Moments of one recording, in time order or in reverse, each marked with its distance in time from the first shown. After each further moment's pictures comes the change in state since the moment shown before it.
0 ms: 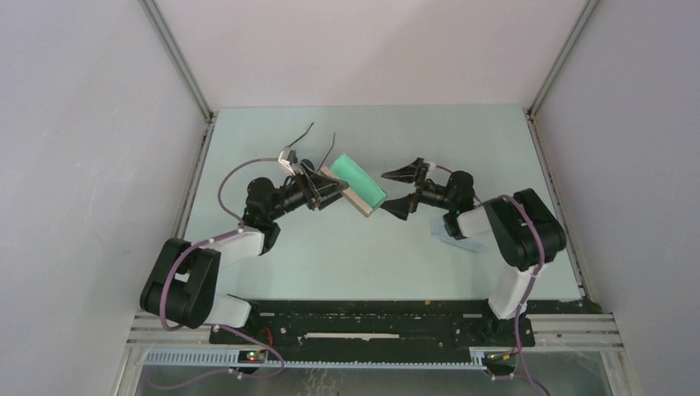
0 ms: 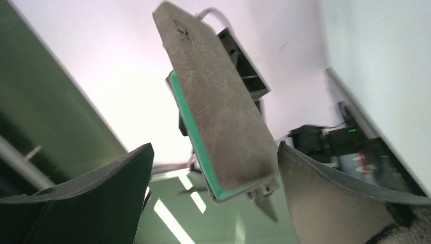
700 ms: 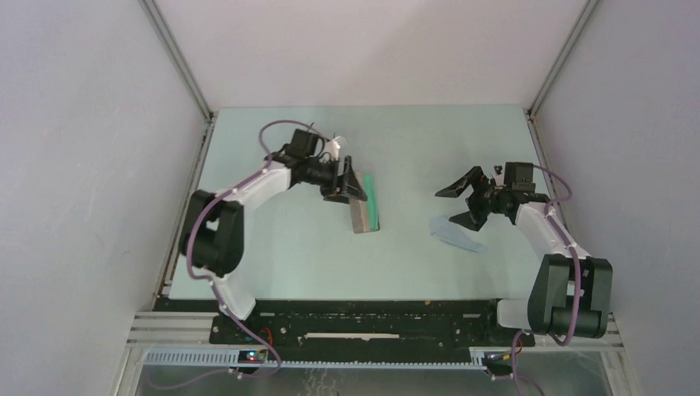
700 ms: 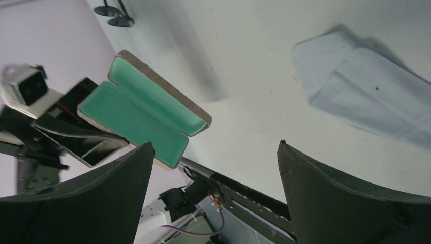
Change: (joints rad) left arm -0.058 0.328 0.721 -1.356 0.127 0.856; right arm -0.443 -0.524 0.143 -1.724 0.238 -1.209
